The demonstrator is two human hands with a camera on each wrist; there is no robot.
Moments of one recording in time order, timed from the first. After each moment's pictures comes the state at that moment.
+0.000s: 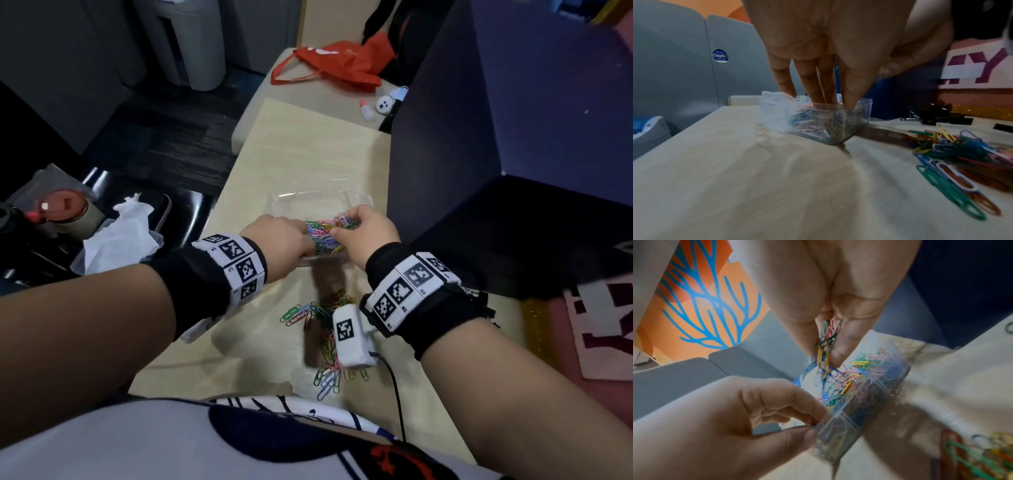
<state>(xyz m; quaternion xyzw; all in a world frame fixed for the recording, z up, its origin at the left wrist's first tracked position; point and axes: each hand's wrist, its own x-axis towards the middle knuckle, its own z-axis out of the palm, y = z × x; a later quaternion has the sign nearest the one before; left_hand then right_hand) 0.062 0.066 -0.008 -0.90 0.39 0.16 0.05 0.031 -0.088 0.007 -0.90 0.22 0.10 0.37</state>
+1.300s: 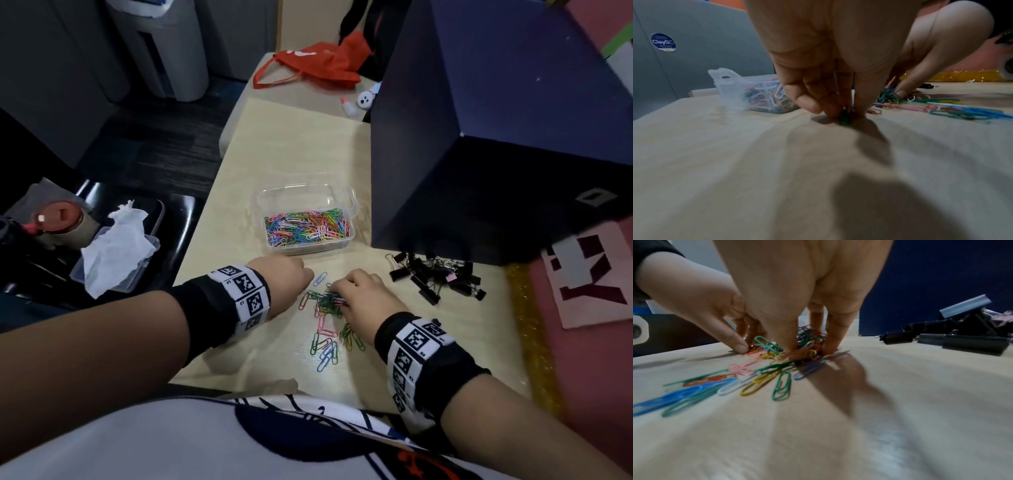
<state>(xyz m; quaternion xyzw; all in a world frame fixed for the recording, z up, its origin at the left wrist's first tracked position) 0.001 0.059 -0.036 -0.87 0.41 0.25 0.09 -0.085 -0.106 -0.046 -0.97 -0.01 0.22 0.12</state>
